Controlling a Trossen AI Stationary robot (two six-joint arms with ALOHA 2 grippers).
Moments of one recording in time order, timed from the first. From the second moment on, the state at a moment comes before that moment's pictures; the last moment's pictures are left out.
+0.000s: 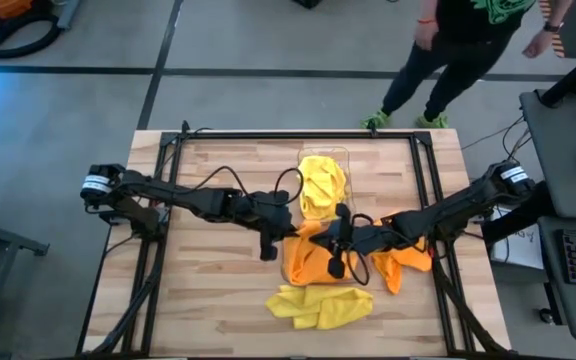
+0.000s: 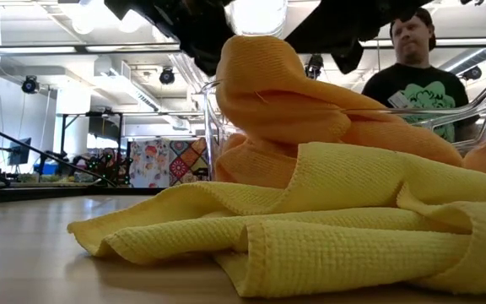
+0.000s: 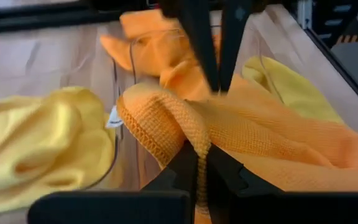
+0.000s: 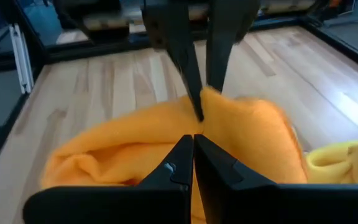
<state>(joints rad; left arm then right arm) -0.09 1.56 1.07 -0.09 0.05 0.05 0.33 1.42 0.83 0.16 0.40 0.29</state>
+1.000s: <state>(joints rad) -0.11 1.57 1.08 -0.11 0.13 0.17 0.27 1.62 0.83 0.24 0.42 0.29</state>
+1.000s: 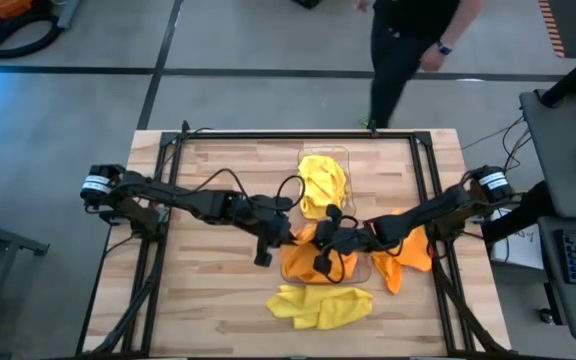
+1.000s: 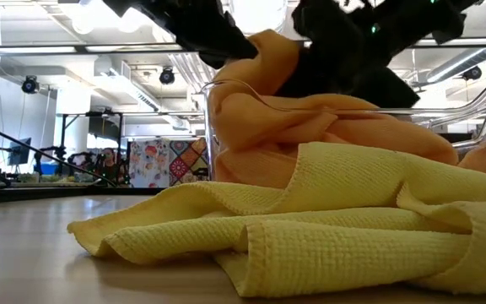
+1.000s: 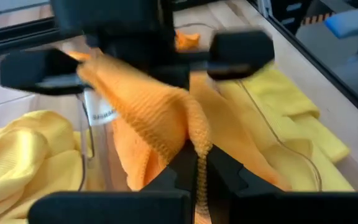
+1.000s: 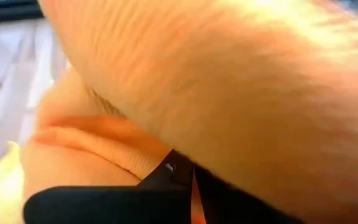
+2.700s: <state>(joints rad) -0.12 1.53 1.08 -0.13 0.08 0.16 0.30 1.57 0.83 0.26 0.26 0.20</state>
